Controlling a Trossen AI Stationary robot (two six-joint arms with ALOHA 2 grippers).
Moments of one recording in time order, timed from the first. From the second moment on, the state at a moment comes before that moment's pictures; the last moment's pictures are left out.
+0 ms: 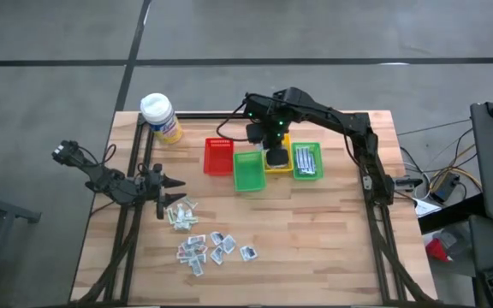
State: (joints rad) left arm -0.56 0.16 0.11 -0.34 -0.71 -0.44; right arm -0.29 2.12 2.35 -1.57 -0.09 -0.41
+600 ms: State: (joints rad) left arm -0.56 0.16 0.11 -0.34 -0.71 -0.44; right arm -0.38 2.12 2.12 -1.43 0.00 -0.43
